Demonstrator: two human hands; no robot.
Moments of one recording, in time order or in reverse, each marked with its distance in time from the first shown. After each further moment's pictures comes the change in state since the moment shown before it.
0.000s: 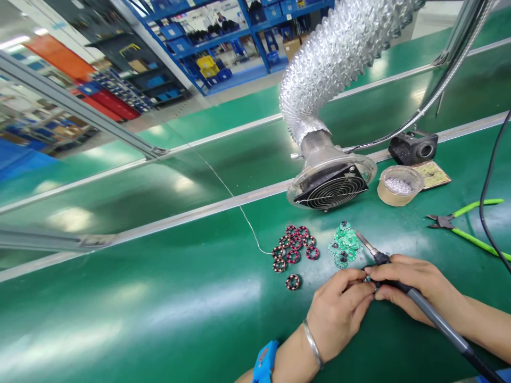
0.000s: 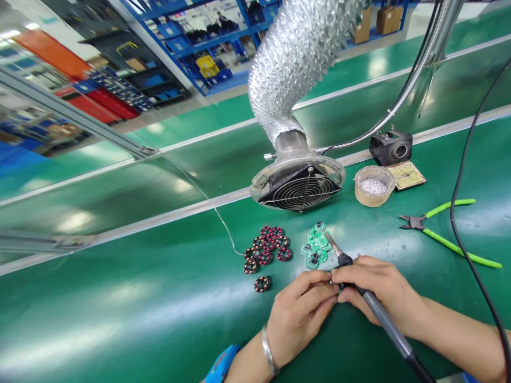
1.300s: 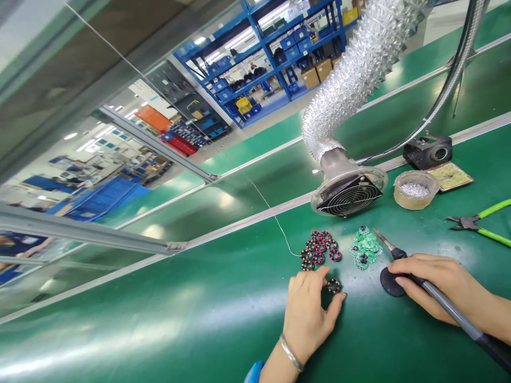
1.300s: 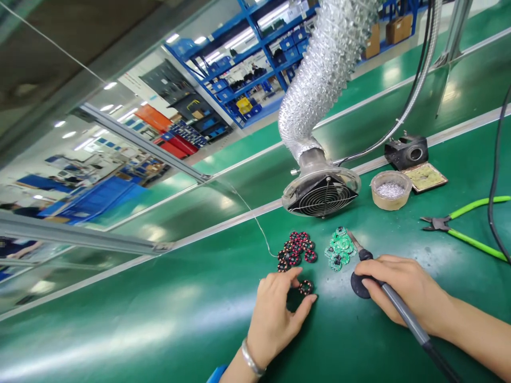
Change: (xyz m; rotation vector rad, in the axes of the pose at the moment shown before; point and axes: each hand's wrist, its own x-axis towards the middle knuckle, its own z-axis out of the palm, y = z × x) left_hand -0.032 -0.020 -0.067 0.552 -0.079 -0.231; right_hand 0.000 0.004 0.002 -0.109 0.030 -0.016
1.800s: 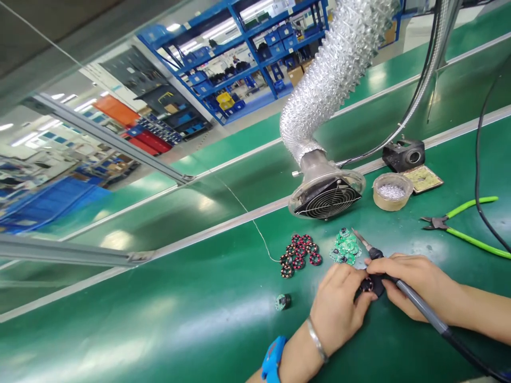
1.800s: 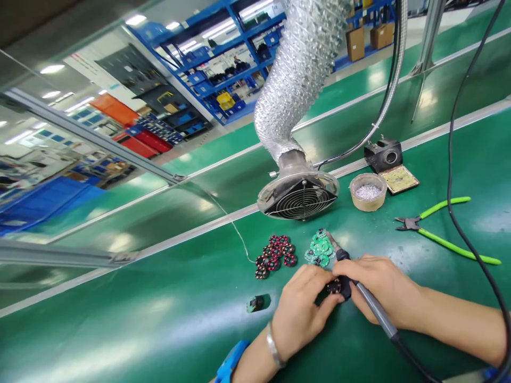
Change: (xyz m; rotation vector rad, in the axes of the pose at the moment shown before) left_hand 0.042 0.059 0.025 -0.417 -0.113 0.176; right_hand 0.004 -0.001 -0.008 0.016 -0.064 -0.009
